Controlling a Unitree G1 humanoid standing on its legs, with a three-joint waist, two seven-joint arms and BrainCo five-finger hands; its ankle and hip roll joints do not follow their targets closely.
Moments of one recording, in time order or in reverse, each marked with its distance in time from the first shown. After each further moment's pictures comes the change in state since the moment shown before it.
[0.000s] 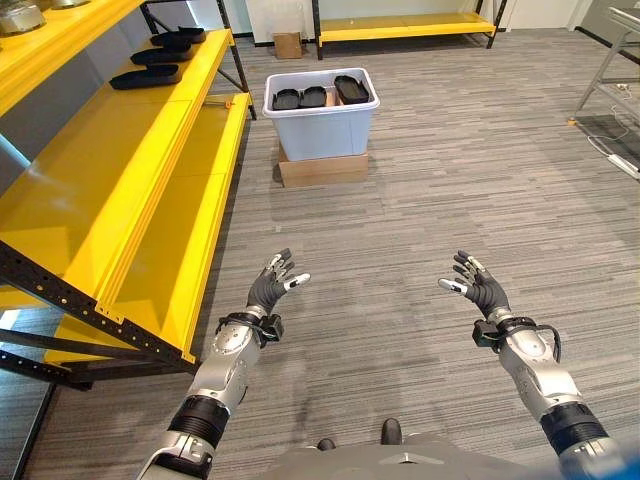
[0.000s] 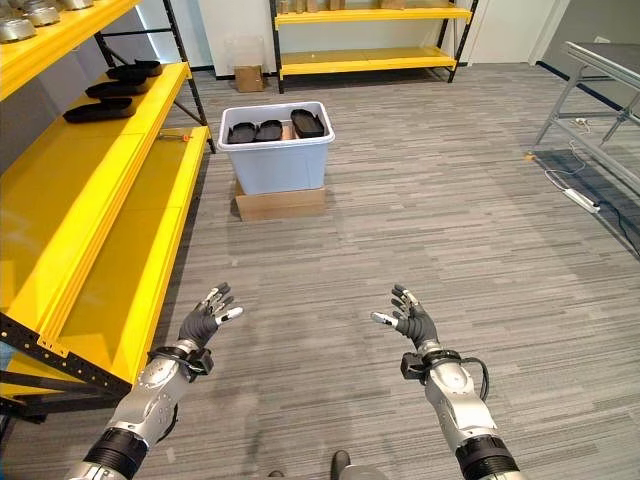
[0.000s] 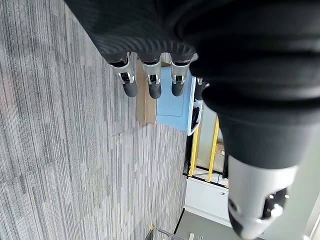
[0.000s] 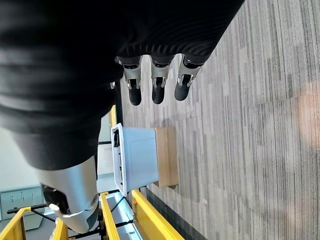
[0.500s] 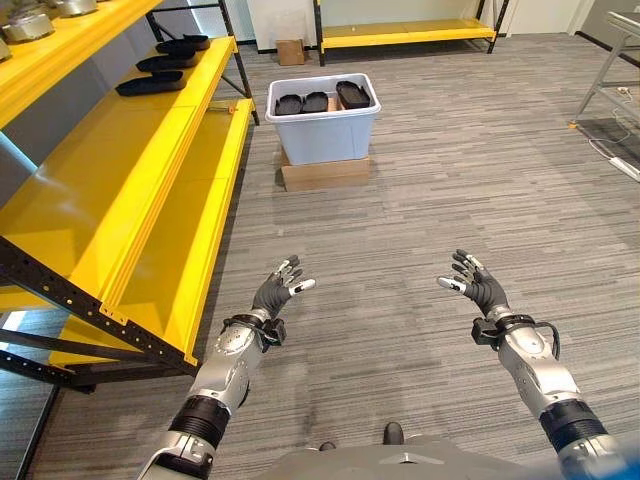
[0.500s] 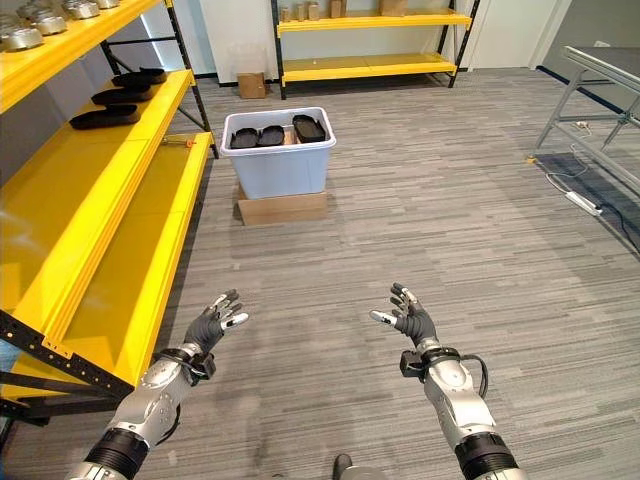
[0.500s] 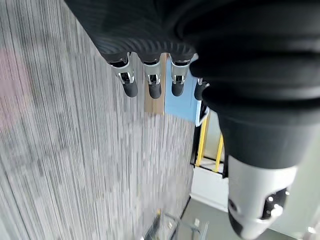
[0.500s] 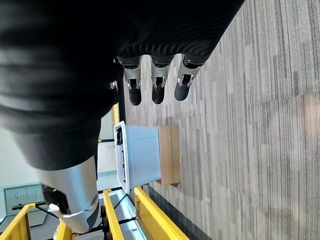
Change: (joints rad) left arm 0.000 -0.001 -0.009 -0.007 -0.033 0.081 -0.093; right arm -0.009 0.000 0.002 -0.003 0.003 0.014 0.000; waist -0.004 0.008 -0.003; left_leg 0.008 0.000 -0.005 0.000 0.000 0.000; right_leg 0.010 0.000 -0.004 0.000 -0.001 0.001
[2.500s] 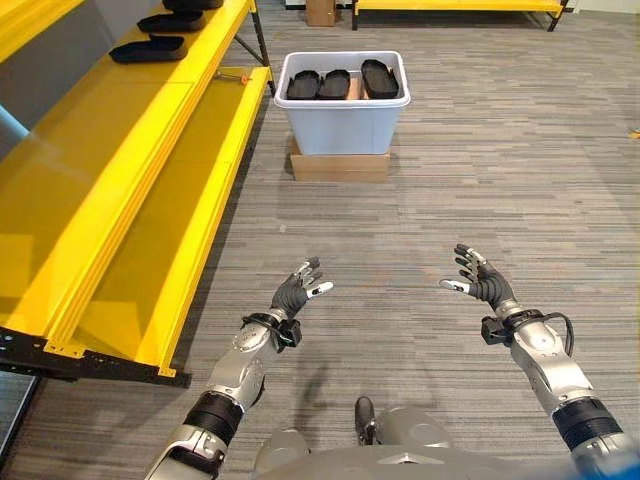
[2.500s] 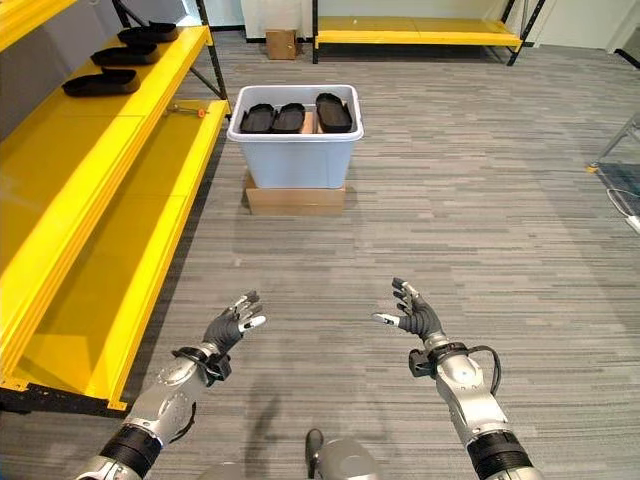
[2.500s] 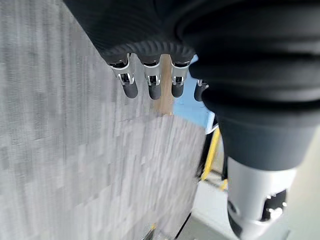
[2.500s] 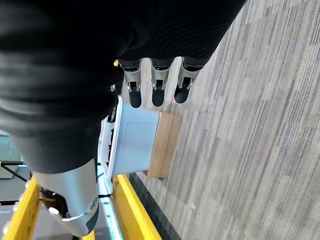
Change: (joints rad) left arm -0.018 -0.025 -0.046 0.028 0.013 -0.027 0.015; right arm 0.039 -0.035 -0.002 -0.031 -0.122 -0.028 0.064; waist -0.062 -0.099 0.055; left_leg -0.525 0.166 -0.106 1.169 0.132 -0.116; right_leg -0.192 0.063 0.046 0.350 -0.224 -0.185
